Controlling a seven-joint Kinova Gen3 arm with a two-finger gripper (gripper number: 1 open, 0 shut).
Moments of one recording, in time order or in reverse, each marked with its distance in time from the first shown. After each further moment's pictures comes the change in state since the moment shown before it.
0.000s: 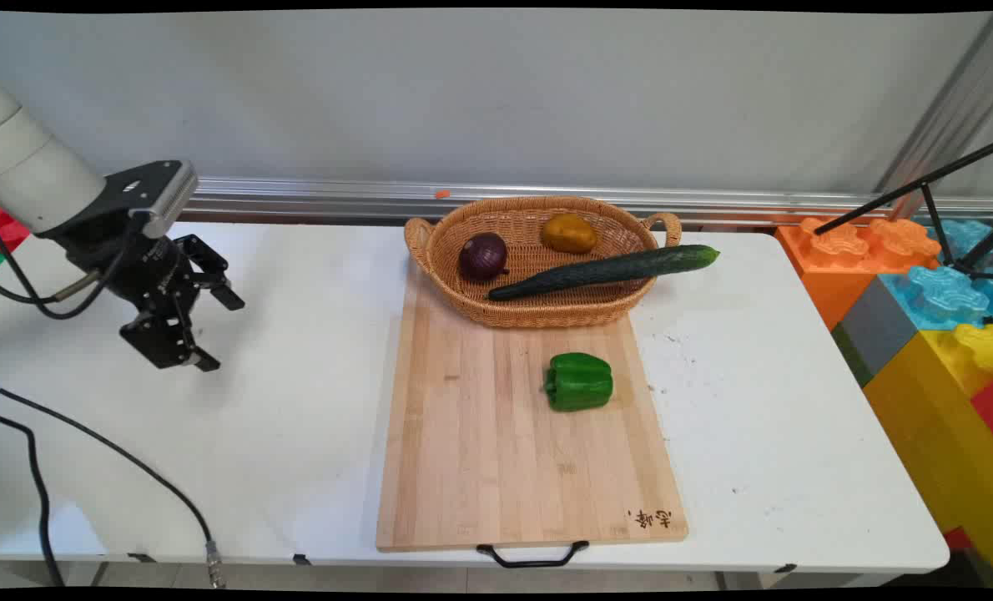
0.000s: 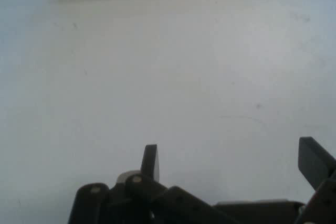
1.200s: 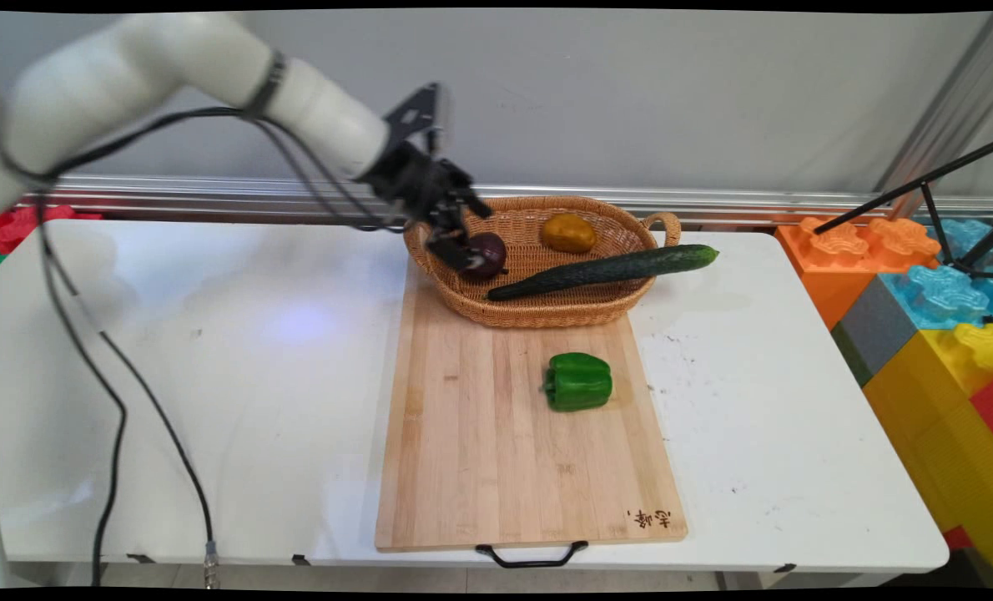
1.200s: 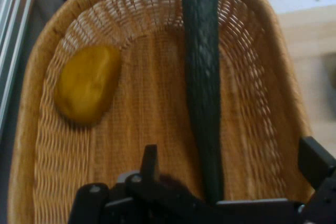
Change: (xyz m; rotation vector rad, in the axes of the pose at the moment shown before) arm 0.206 -0.125 0.109 0.143 0.384 0.075
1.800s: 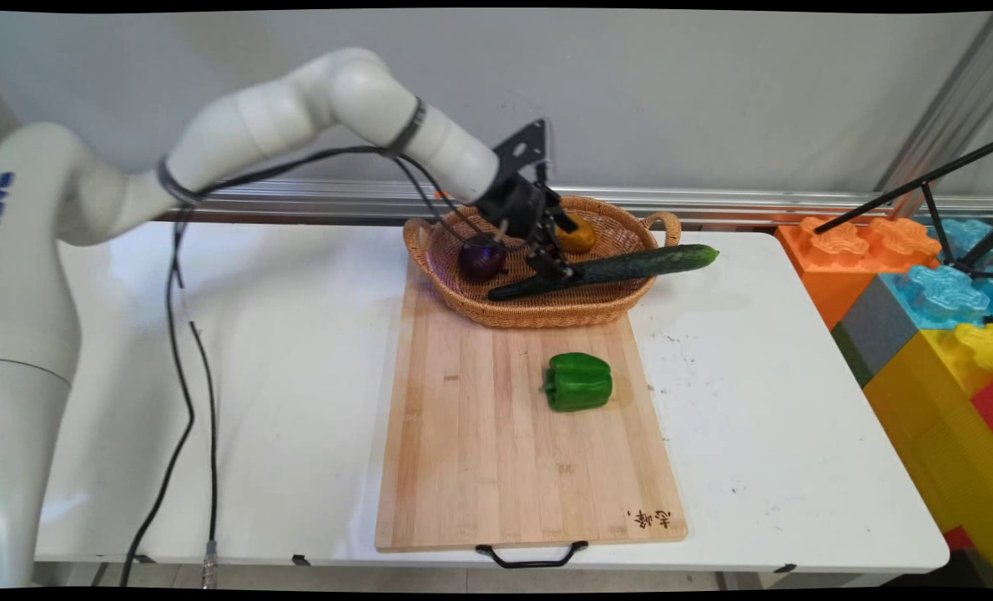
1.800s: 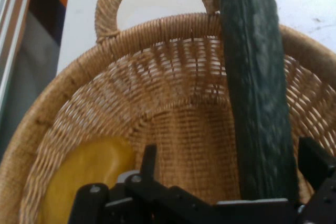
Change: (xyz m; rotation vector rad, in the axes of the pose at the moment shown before) arm 0.035 -0.036 0.131 -0.026 0.068 0.034
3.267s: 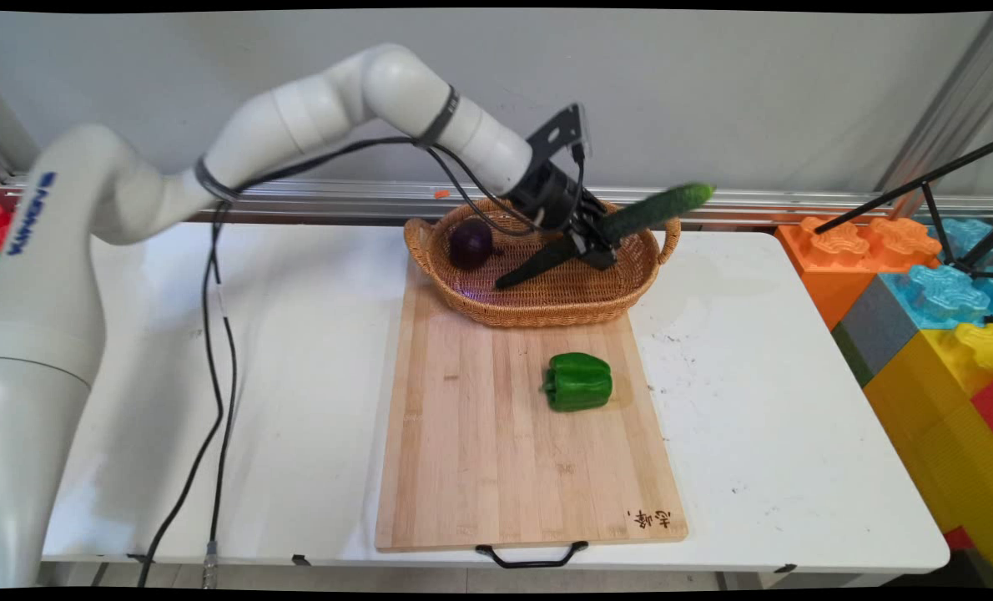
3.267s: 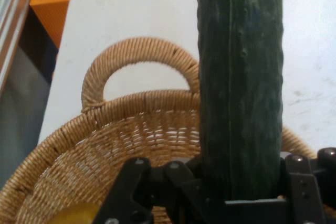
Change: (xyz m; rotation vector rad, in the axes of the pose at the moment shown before) arm 0.036 -0.003 0.008 -0.038 0.080 -0.078
